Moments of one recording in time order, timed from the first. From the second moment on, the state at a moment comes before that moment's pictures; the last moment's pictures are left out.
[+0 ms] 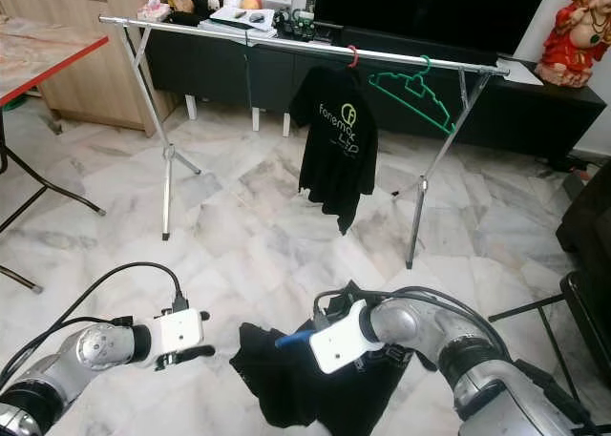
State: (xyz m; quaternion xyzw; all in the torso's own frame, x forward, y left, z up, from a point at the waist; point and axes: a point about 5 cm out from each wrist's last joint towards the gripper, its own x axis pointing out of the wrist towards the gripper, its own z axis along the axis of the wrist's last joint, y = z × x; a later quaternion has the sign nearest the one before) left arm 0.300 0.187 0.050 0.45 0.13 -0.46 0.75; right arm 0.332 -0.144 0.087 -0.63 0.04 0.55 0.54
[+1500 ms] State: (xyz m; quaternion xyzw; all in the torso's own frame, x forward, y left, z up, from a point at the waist) left arm 0.301 0.150 0.048 0.54 0.05 -0.54 0.64; right arm 0.332 -0.123 0.095 -0.65 -0.07 0.56 0.51
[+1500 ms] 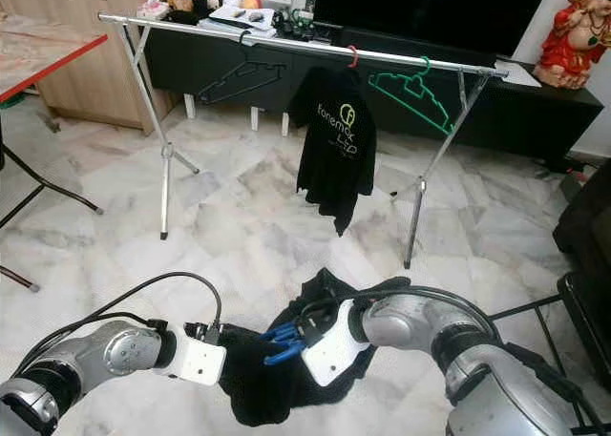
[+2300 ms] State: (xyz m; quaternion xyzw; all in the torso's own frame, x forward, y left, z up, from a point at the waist) left arm 0.302 0.153 0.046 0.54 0.05 -0.52 0.66; right arm 0.334 -0.122 0.095 -0.66 -0.08 0.55 0.51
